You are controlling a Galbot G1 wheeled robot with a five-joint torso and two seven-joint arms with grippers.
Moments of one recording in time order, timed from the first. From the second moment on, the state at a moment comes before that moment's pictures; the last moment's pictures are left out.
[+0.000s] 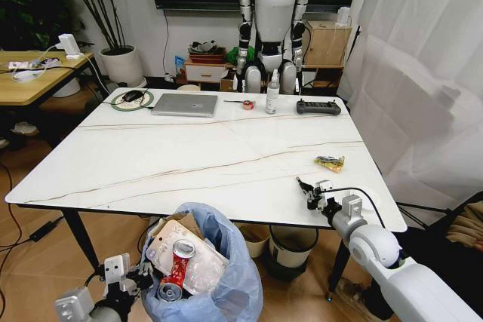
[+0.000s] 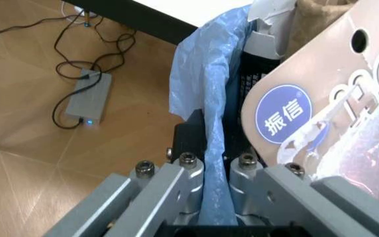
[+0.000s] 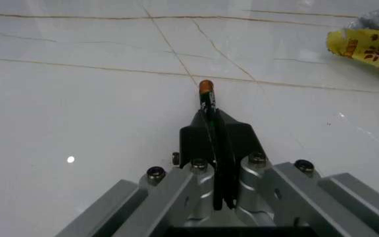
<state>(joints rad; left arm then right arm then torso) 2.02 -1.07 -0.64 -2.42 -0.87 0.29 -0.35 -1.13 0.93 0.21 1.79 0.60 -0.30 0.02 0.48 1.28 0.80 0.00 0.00</state>
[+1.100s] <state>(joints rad) 2.01 -1.07 -0.65 -2.43 -0.89 0.30 -0.36 -1.19 0.76 -0.15 2.22 0.80 -0.11 -0.09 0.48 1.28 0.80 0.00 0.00</state>
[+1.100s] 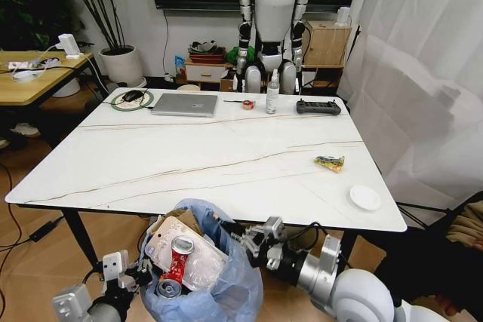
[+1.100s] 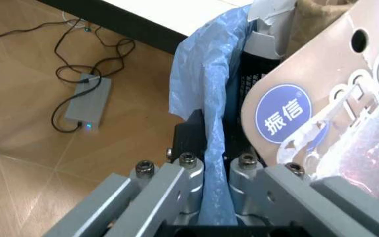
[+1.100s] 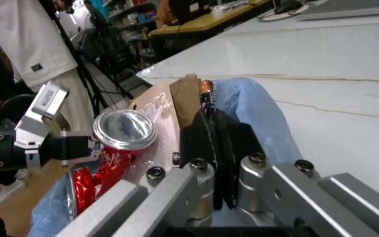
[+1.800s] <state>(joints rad) 2.02 -1.08 -0.64 -2.44 -0.88 0.30 -0.36 -1.20 0.77 -0.18 2.22 0.74 -0.11 -0.08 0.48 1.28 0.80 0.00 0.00</state>
